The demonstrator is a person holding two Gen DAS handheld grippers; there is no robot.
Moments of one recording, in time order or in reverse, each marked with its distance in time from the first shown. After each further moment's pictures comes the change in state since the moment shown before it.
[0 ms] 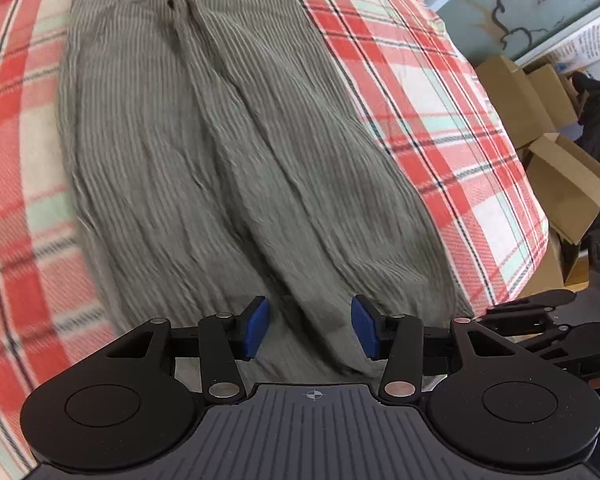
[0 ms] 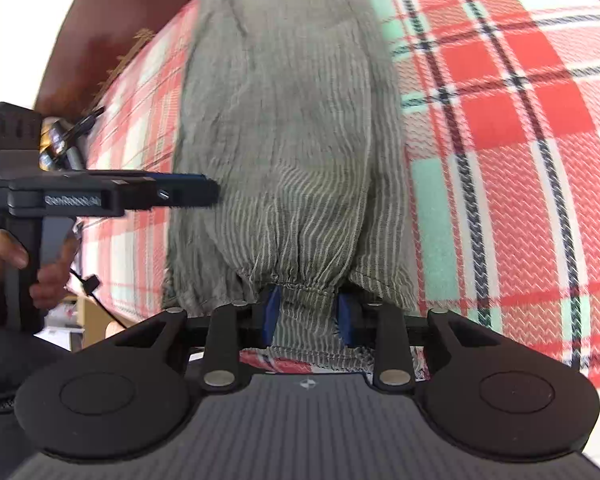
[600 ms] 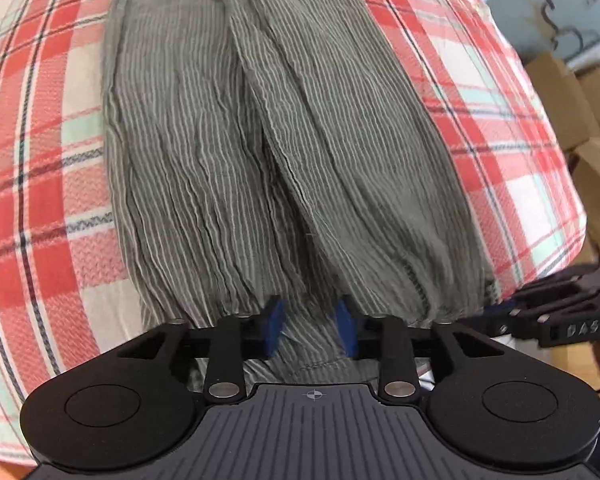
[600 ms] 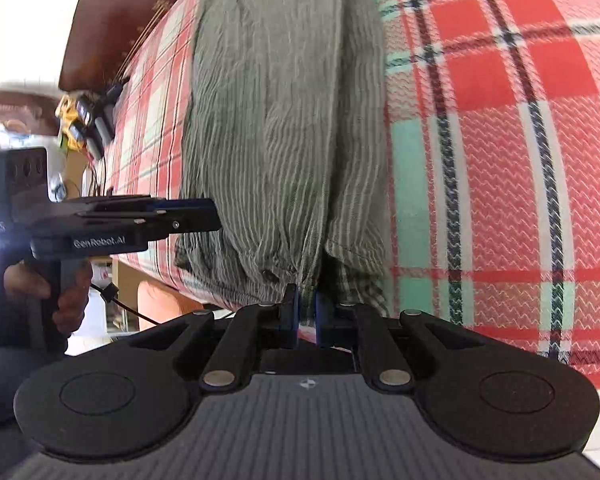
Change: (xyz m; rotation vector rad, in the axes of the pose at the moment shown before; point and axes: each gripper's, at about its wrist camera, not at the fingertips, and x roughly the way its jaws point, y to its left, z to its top) left arm 0.001 -0.019 -0.036 -0.114 0.021 0.131; right arm 0.016 -0.026 0.026 -0.008 0.146 0.084
